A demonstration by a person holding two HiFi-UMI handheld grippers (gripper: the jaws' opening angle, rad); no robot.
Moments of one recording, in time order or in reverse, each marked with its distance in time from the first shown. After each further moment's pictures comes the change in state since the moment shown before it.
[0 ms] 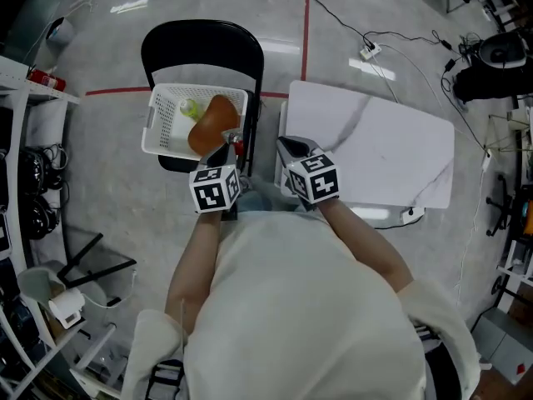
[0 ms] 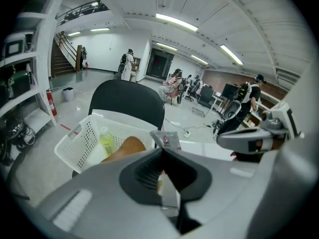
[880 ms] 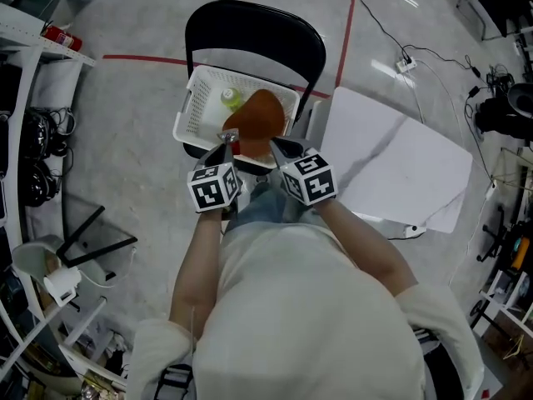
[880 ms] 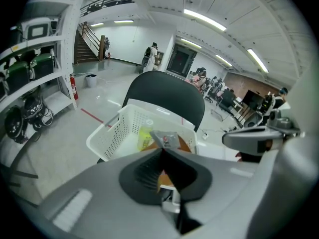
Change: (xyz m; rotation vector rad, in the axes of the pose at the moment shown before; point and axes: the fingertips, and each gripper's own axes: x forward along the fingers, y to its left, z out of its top) left arm -0.004 0.159 -0.015 -0.187 0.065 0.138; right arm 0.125 0.107 0.031 -0.083 0.110 0.160
